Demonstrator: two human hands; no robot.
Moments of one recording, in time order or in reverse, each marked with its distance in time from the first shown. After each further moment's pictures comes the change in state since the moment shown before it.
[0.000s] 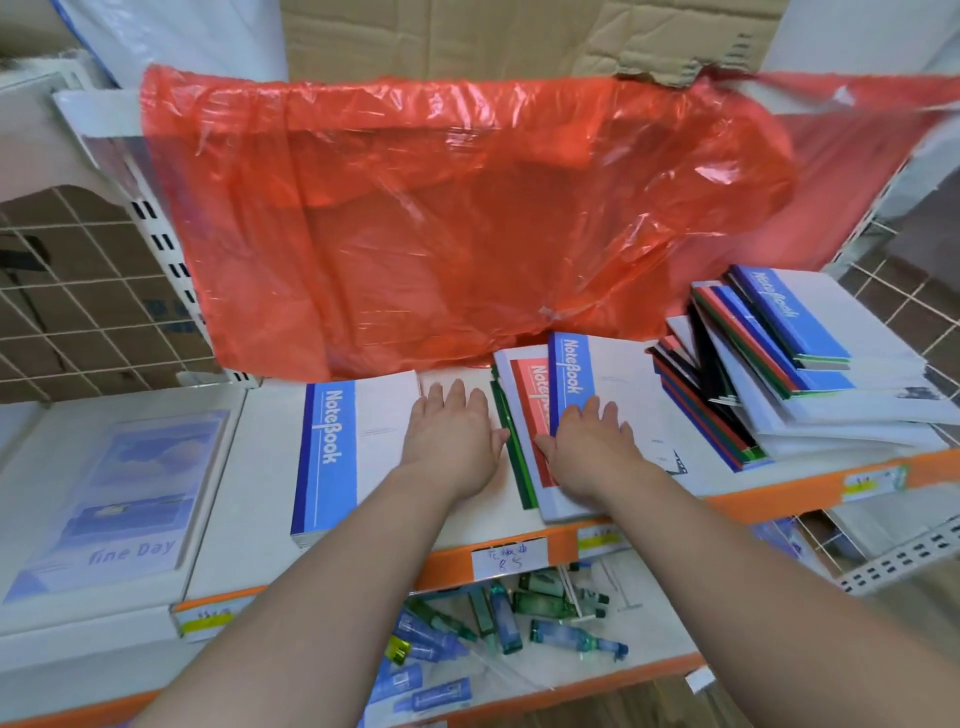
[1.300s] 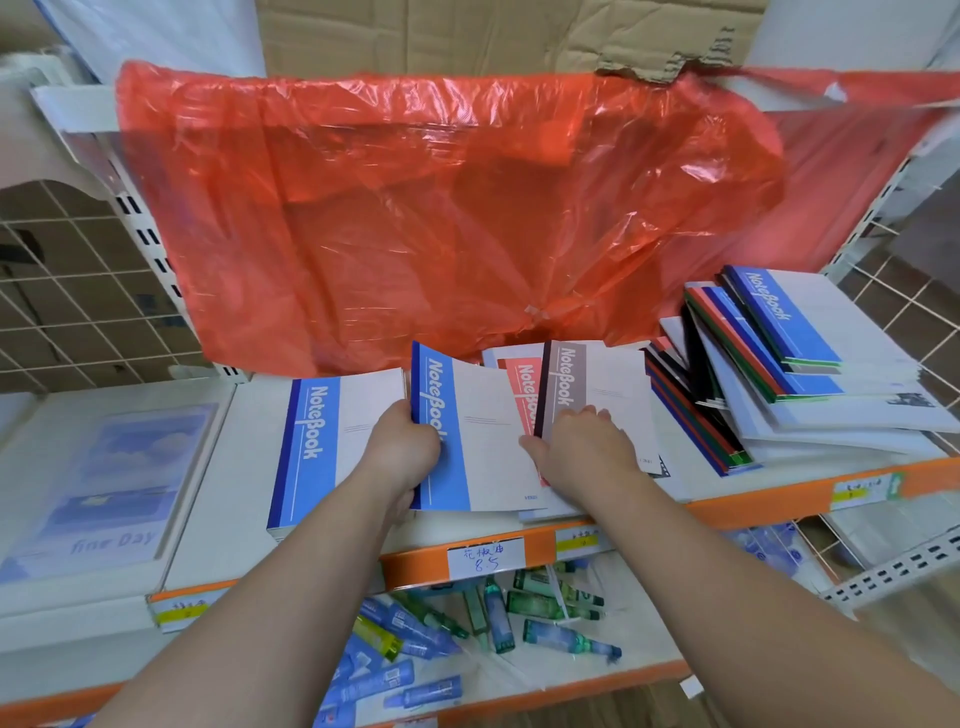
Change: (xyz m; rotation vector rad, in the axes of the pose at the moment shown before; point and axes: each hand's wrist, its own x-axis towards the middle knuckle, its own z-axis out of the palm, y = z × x) left_hand -0.021 -0.001 -0.012 -1.342 -0.009 -0.569; right_hand -0.001 0.019 0.001 0.068 0.195 -0.045
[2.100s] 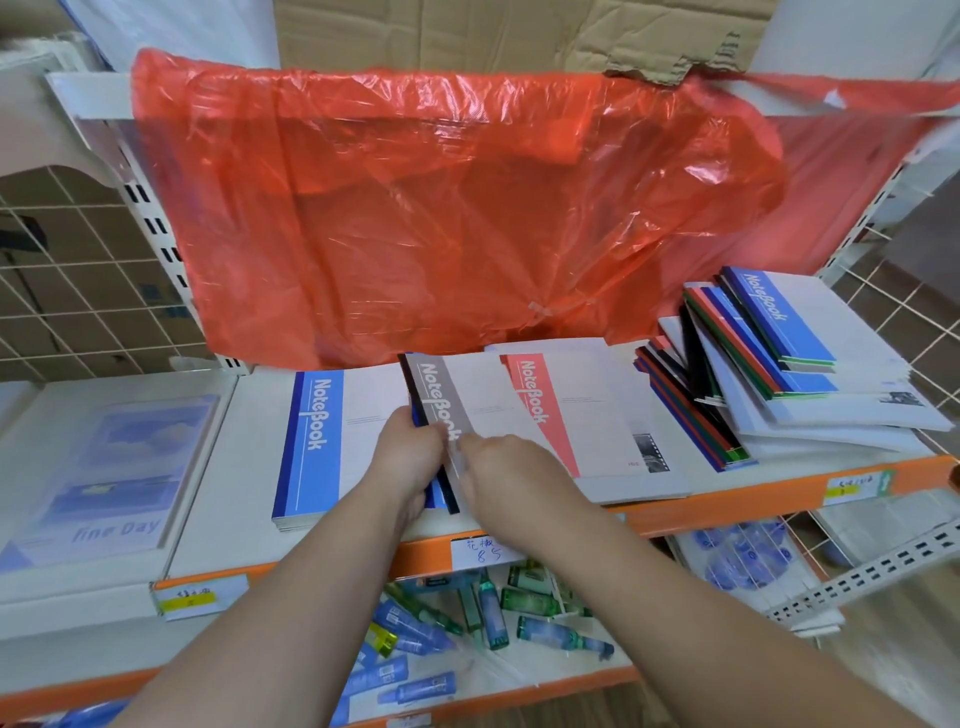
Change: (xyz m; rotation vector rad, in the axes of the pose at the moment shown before) left_hand -0.007 -0.011 0.006 -0.202 0.019 -0.009; right_hand -0.073 -0.066 -0.028 0.022 -0.002 -0.504
